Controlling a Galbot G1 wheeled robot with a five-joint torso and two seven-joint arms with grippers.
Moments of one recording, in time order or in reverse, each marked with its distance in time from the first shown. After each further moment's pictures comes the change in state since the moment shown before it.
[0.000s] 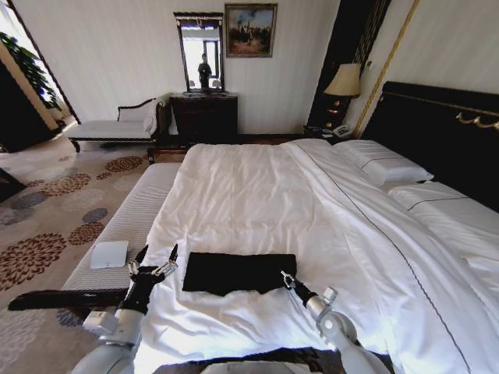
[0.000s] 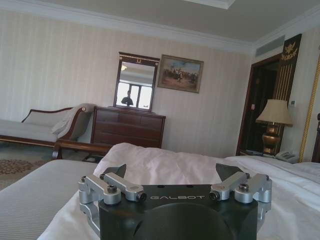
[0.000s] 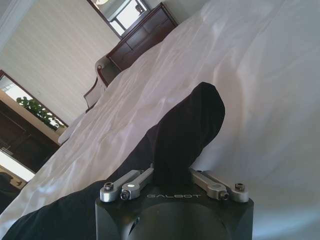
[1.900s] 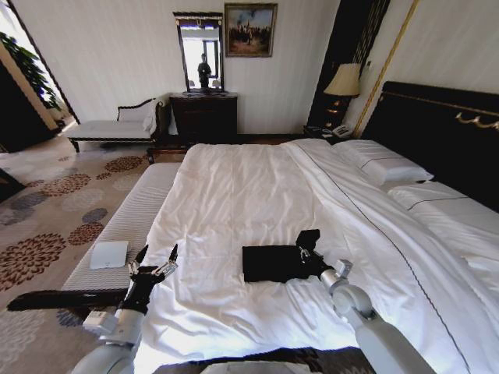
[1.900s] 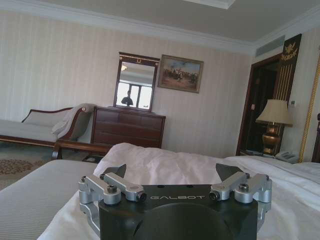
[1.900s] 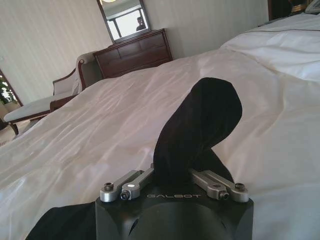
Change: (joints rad) left arm 0.000 0.000 0.000 0.000 0.000 0.000 0.000; right arm 0.126 -0.083 -0.069 0.130 -0.227 -0.028 0.295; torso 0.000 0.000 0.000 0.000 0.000
